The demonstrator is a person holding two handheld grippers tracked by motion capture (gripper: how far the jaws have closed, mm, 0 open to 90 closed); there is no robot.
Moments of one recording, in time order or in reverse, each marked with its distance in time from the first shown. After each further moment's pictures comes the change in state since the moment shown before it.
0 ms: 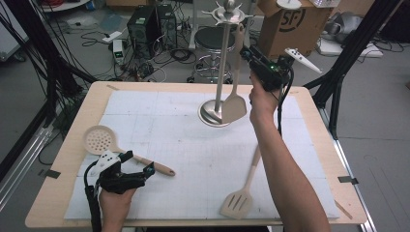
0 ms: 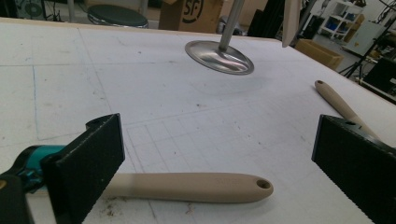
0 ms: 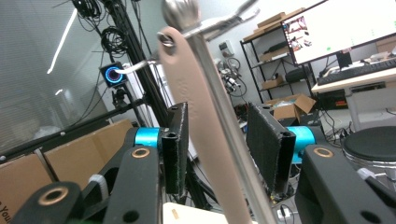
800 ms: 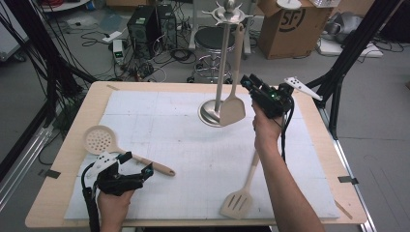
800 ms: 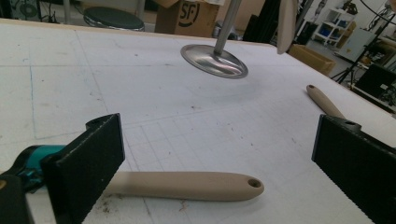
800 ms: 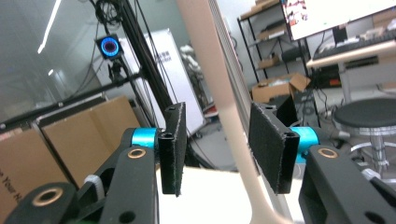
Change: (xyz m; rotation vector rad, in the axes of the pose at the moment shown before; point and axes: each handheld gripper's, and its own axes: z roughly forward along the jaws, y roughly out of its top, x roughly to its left) left arm -0.001 0.000 -0.008 -0.018 -0.022 -0.021; right arm 0.004 -0.041 -0.047 0.073 -0.018 -0.016
